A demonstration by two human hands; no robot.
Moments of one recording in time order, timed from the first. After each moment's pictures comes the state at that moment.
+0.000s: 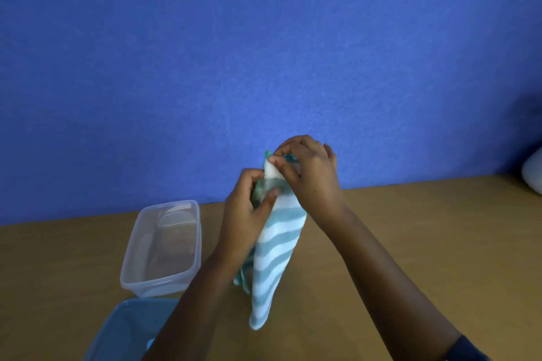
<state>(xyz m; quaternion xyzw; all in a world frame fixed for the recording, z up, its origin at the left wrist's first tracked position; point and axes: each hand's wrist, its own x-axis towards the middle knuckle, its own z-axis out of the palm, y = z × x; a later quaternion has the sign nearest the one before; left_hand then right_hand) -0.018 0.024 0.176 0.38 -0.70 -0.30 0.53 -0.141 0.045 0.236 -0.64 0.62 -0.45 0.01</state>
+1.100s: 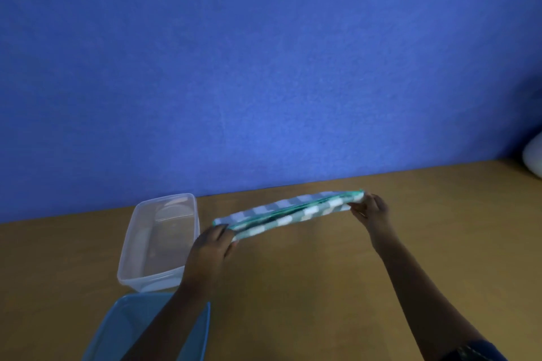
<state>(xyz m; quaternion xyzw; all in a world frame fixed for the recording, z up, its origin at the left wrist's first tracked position) 0.050 0.011 0.071 0.48 -0.86 0.01 0.20 -0.283 0.040 0.064 -0.21 0.61 -0.67 0.36</state>
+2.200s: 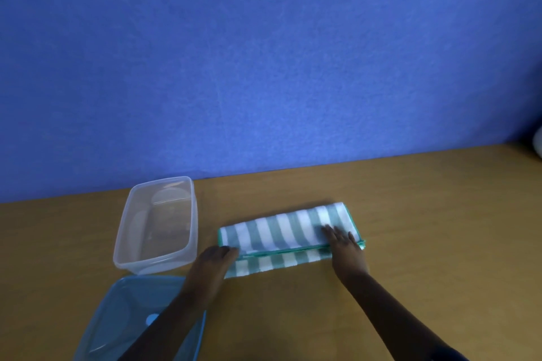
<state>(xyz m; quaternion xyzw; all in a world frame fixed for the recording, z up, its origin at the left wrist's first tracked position) 0.060 0.030 0.016 0.41 -0.91 -0.02 0.07 -0.239 0.079 -0.036 -0.61 0.78 -0.07 0.12</state>
